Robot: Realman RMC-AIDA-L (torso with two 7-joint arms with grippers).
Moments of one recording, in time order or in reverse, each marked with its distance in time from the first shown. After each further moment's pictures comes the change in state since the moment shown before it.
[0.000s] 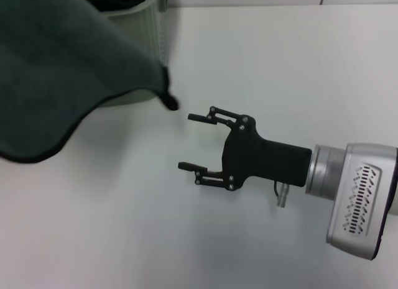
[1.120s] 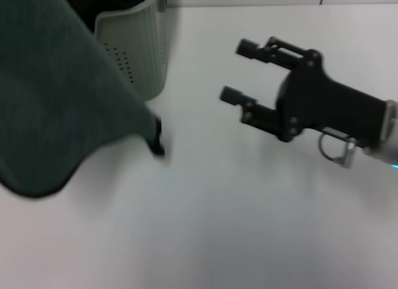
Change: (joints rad) left arm -0.072 0.143 0.101 0.049 0.165 0.000 -0.121; right arm 0.078 -0.017 0.270 0.247 0.035 0.563 0.350
